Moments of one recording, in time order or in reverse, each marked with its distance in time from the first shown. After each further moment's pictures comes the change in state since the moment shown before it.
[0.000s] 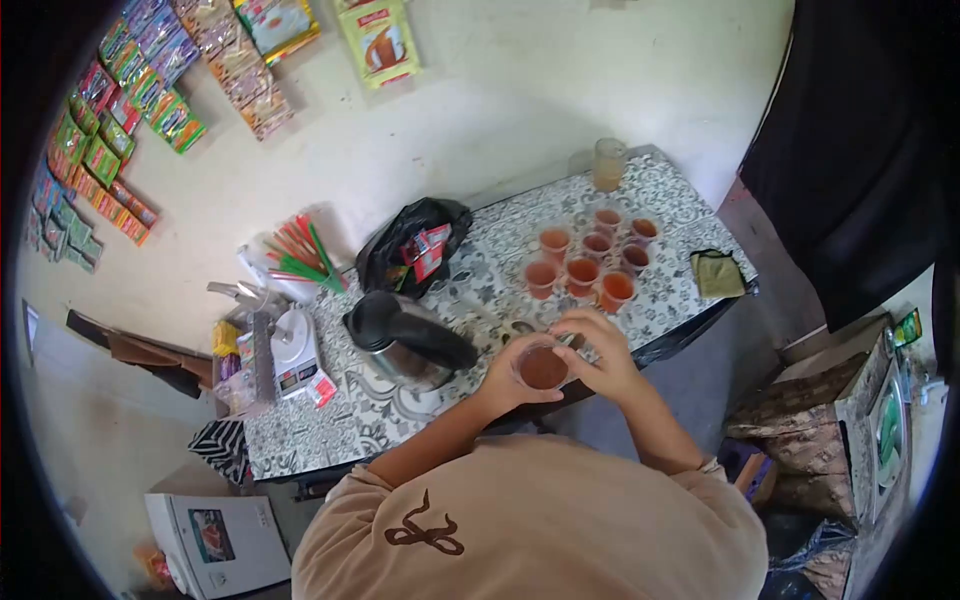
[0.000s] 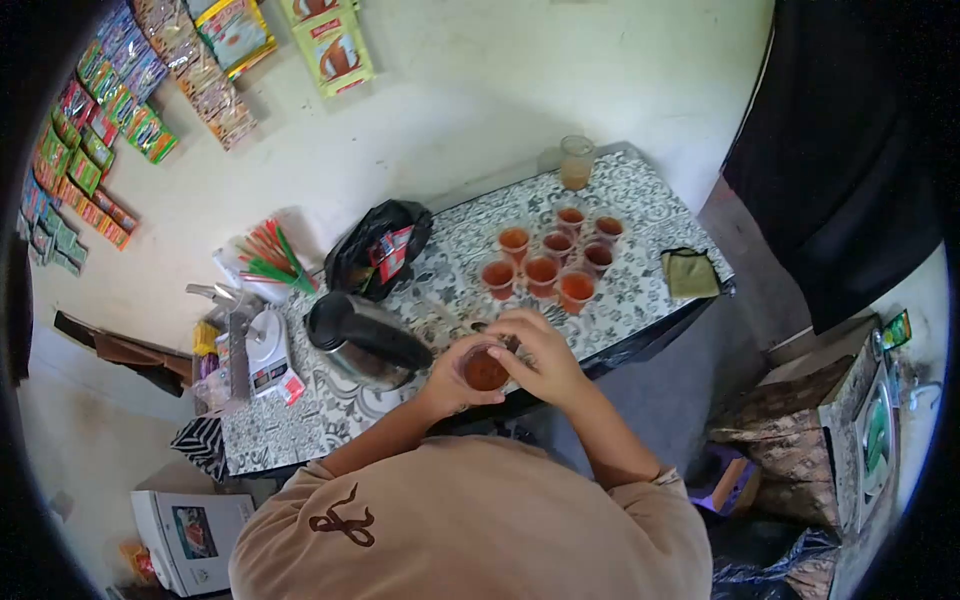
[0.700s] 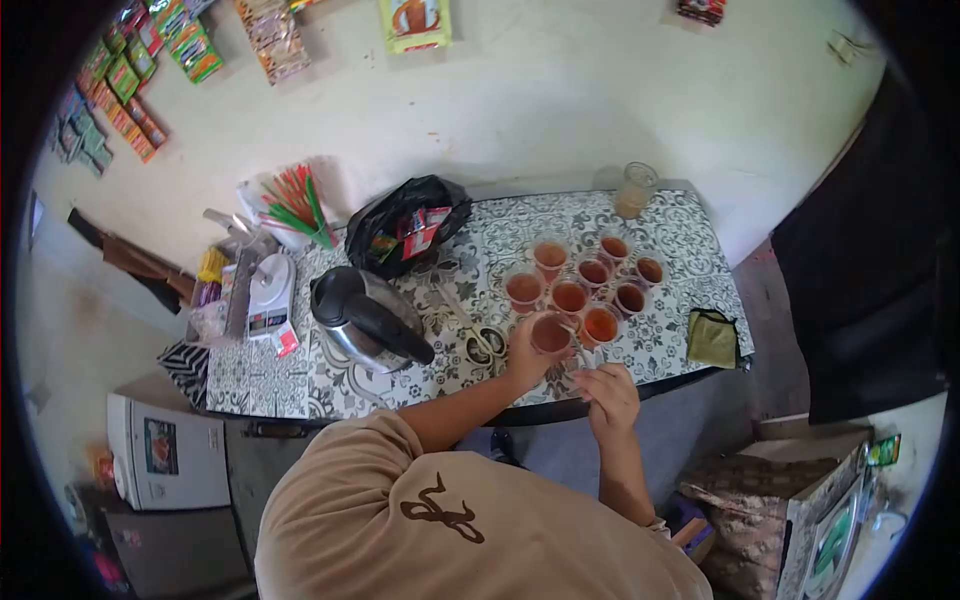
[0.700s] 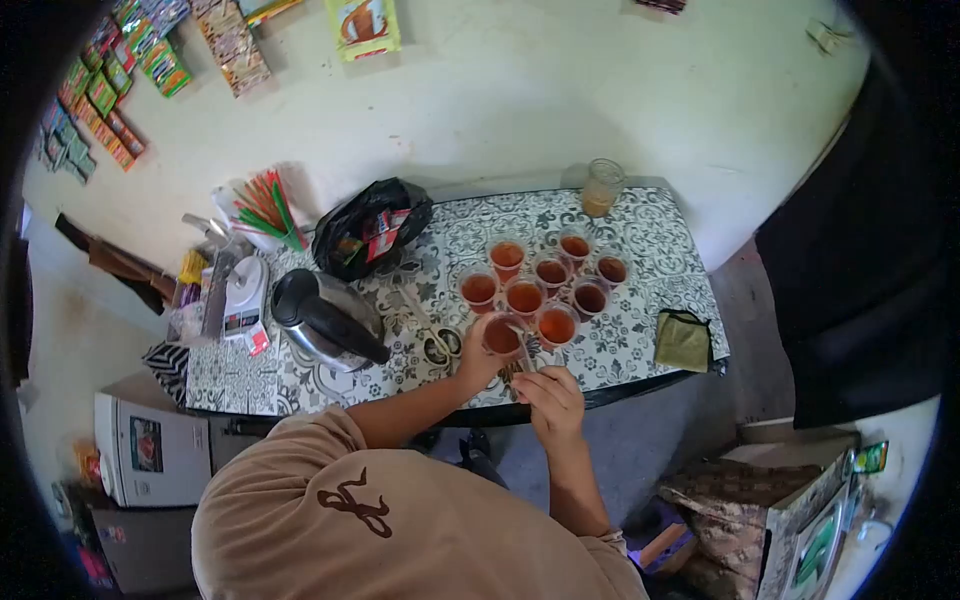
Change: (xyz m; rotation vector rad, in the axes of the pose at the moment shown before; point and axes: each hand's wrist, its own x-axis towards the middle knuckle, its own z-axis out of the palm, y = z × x) left_hand 0.098 -0.090 0.057 0.329 0.573 0.107; right_hand -0.030 0.069 -0.054 -0.253 0.148 -0.255
